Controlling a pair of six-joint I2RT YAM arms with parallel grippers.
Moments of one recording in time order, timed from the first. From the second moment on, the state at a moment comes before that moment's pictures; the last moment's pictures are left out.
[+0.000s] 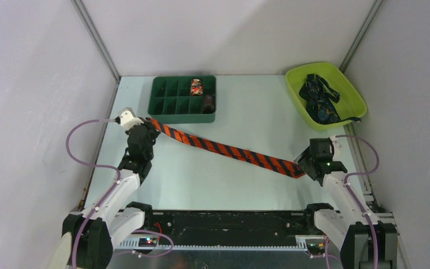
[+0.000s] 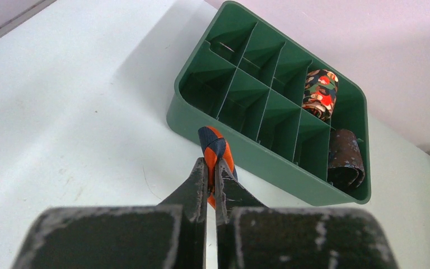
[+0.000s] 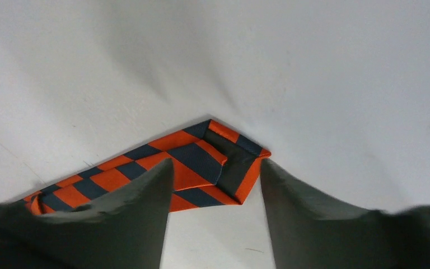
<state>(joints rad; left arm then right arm) -0.19 0.95 0.48 0.27 -0.45 -0.53 0.04 0.96 0.45 -0.49 0.18 0.84</state>
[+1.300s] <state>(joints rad) -0.19 0.96 0.48 0.27 -0.44 -0.53 -0.21 1.12 0.55 -0.64 -0.02 0.92</state>
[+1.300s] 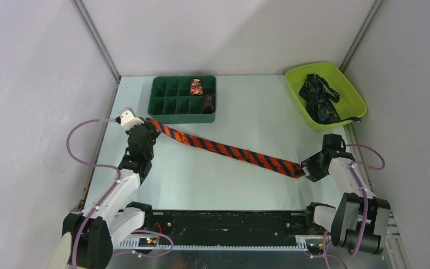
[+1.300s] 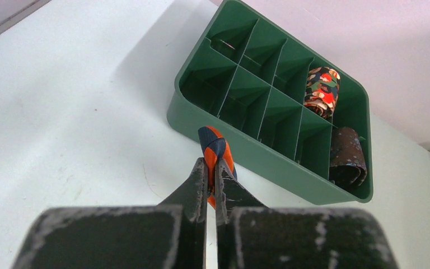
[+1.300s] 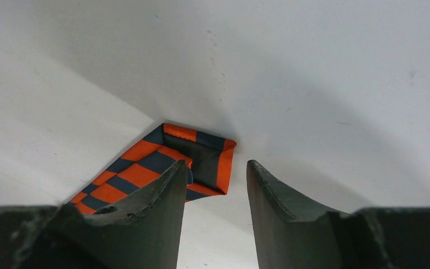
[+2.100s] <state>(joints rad) -0.19 0.97 0.48 0.27 -0.45 -0.53 -0.21 1.31 0.59 -0.54 -0.11 0.93</state>
